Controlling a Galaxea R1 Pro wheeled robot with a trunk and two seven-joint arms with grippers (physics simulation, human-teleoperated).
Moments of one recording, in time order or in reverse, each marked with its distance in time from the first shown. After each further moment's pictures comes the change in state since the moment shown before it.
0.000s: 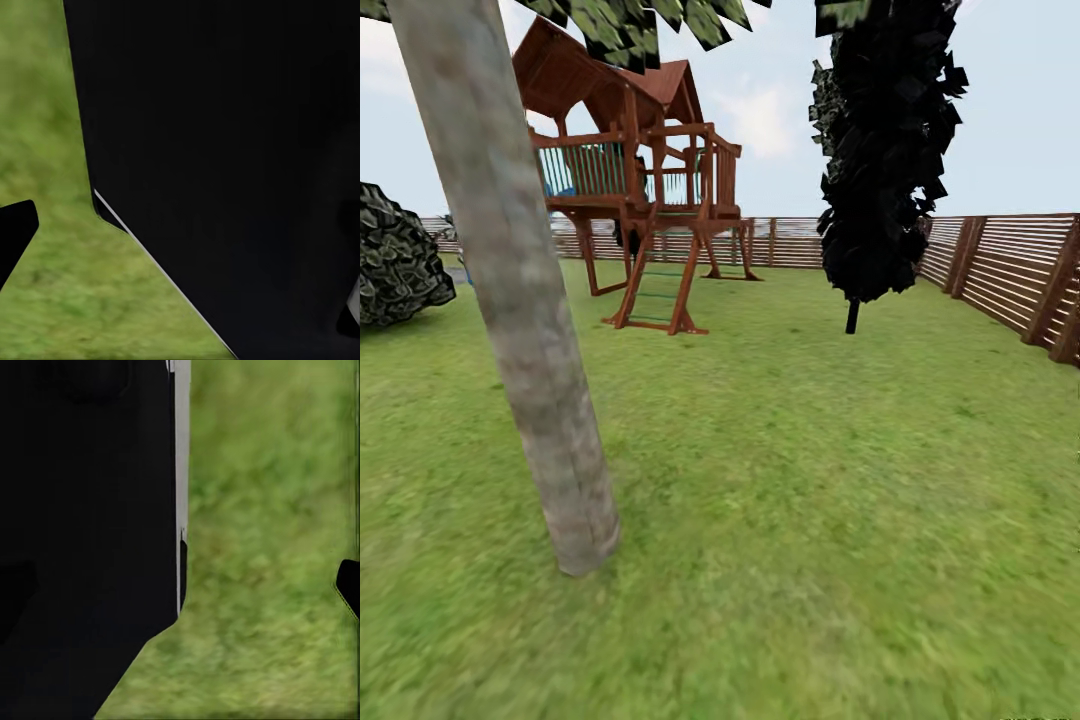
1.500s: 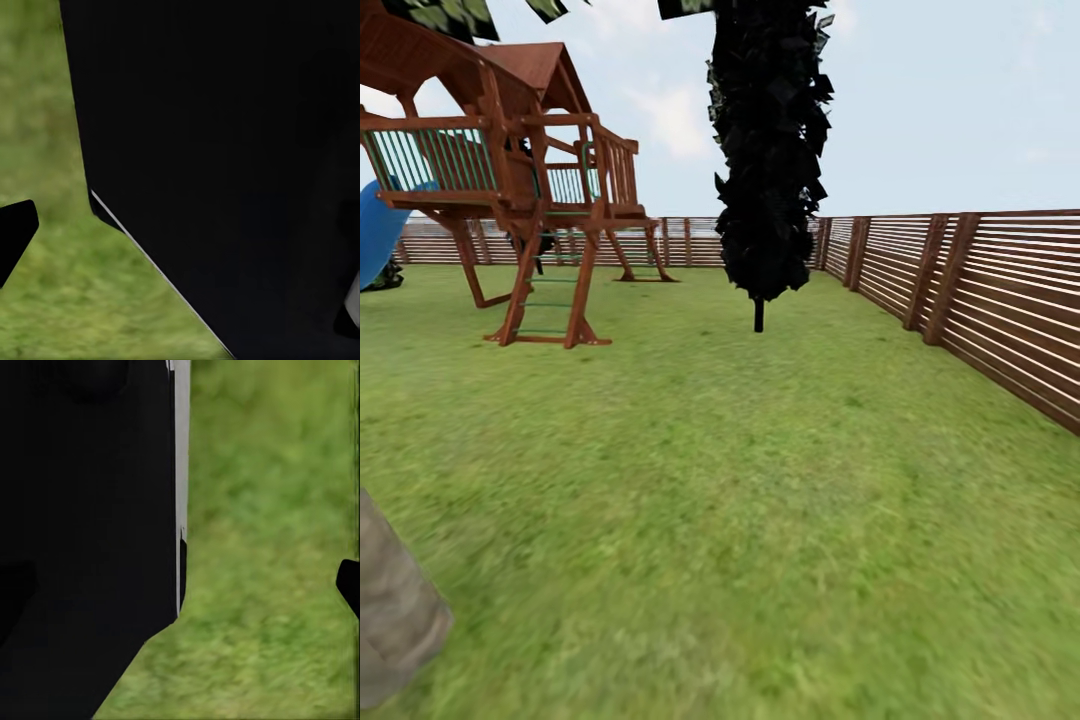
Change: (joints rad) left arm 0.000 -0.003 0.000 -0.002 0.000 0.001 0.000; right arm 0.000 0.000 0.000 0.002 0.001 0.000 0.000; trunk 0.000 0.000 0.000
